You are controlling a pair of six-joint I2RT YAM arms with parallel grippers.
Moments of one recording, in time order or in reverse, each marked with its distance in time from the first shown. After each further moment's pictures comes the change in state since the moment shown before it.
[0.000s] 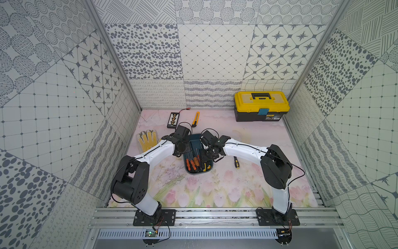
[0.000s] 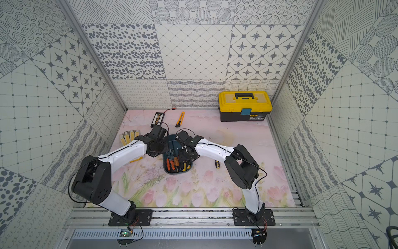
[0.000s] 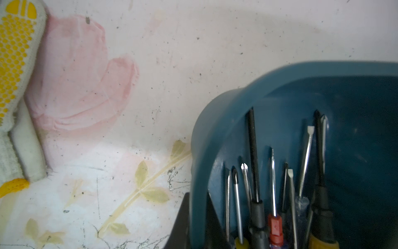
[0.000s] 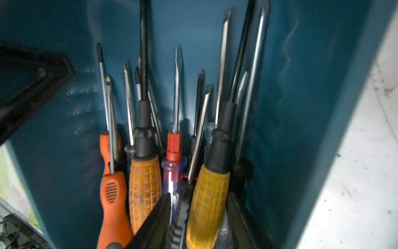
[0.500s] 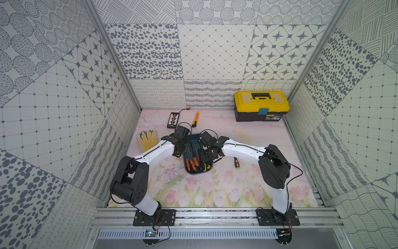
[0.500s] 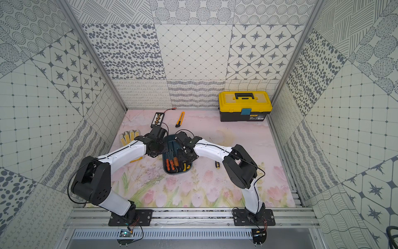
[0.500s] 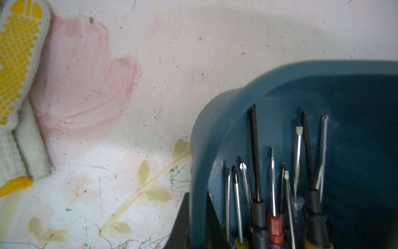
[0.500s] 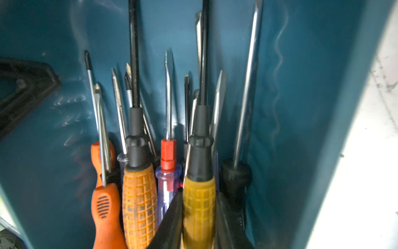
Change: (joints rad) left arm 0.000 -0.004 -0.003 0.003 -0.004 0.000; right arm 0.011 -0.005 -0.010 0.018 0.017 0.035
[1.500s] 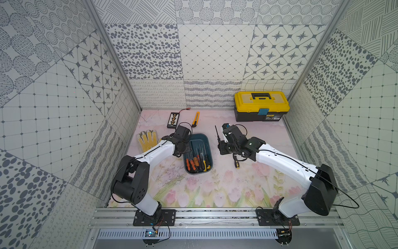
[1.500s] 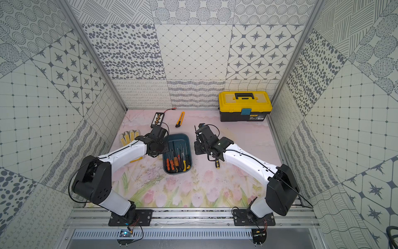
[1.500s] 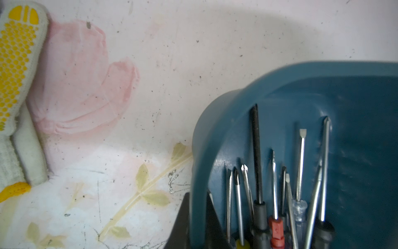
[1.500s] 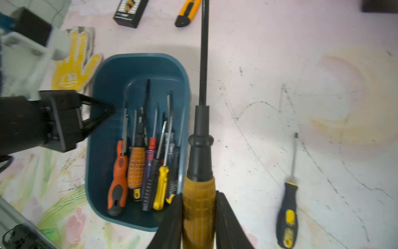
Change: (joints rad) left arm 0.000 0.007 0.002 0.010 -0.006 0.011; right arm -0.153 -0.526 -0.317 0.042 0.149 -0.141
